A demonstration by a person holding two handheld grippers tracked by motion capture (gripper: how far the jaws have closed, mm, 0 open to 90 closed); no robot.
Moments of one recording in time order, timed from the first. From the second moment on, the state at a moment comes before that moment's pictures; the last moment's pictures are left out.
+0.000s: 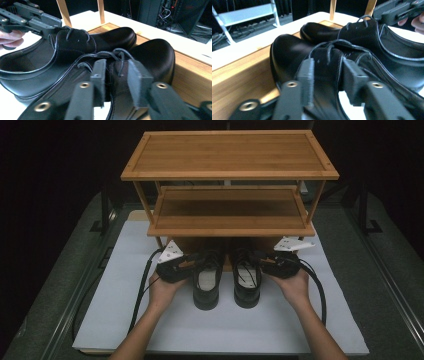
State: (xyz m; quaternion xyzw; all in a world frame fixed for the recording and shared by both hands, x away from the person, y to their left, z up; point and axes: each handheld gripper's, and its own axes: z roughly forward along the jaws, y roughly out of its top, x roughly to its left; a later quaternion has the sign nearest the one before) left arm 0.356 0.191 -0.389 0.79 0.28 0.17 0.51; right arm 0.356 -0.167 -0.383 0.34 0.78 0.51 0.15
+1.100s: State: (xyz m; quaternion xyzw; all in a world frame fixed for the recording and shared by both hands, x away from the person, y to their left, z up) left arm 0.298 0.209 -0.434 0.86 0.26 0.11 0.43; right arm 0.287 -0.200 -0.439 0.36 0.83 0.41 0.12
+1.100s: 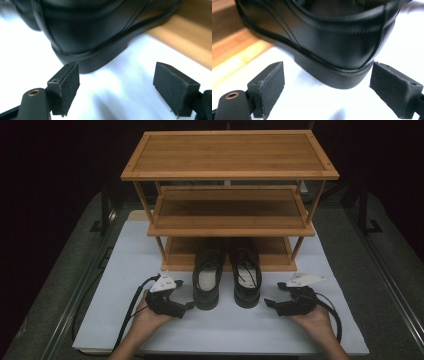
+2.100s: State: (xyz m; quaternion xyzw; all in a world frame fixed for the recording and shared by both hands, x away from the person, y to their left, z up) left arm 0.309 0.175 -0.451 0.89 0.24 0.09 0.39; right arm 0.298 -0.154 -0.455 0.32 0.85 0.40 0.09
